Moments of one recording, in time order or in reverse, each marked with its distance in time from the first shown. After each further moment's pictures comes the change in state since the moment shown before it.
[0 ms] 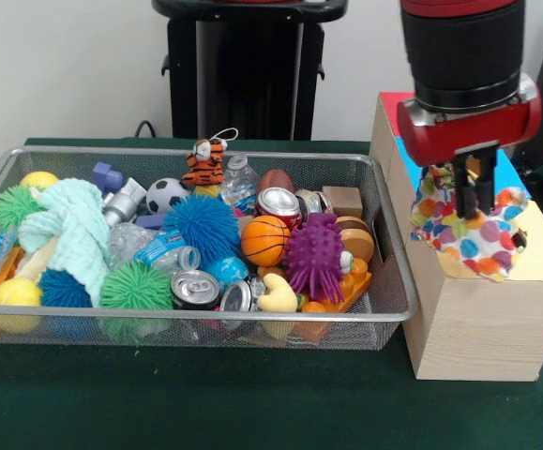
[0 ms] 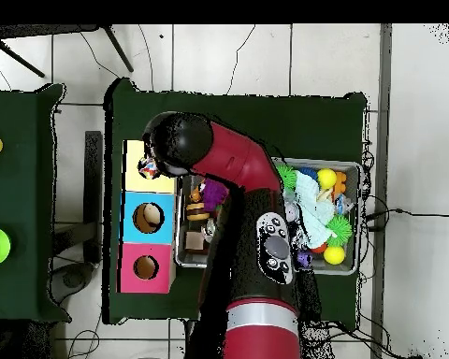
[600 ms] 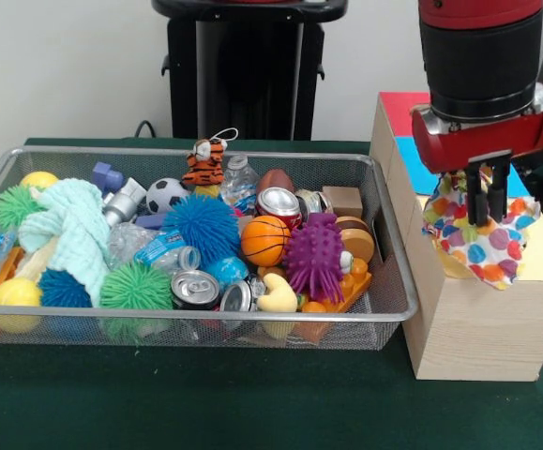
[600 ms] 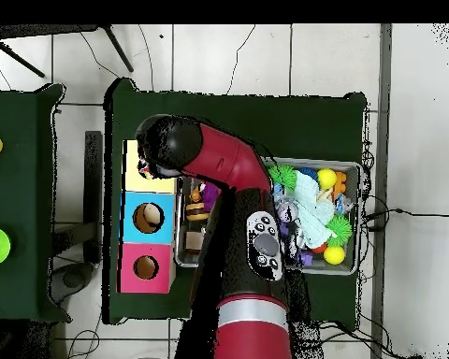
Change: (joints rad) arm 0.017 0.016 0.000 0.000 0.000 -0.021 0.045
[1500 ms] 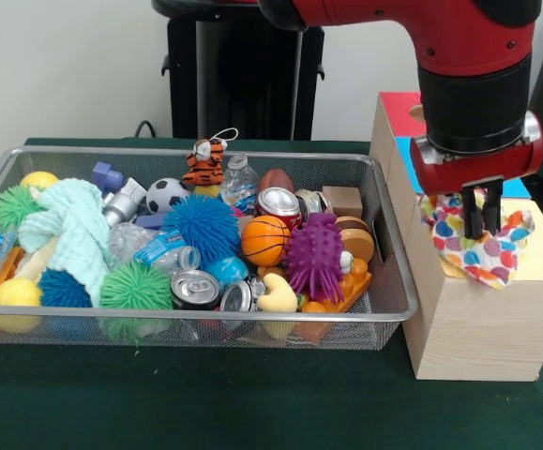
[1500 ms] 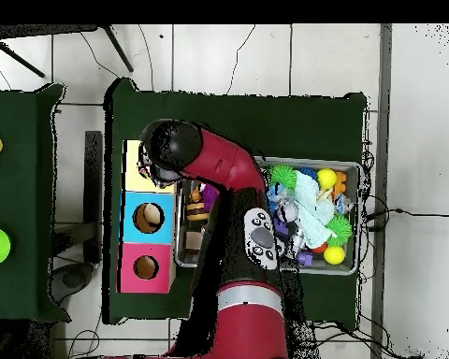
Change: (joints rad) arm 0.003 0.056 0.006 0.000 0.033 0.052 0.000
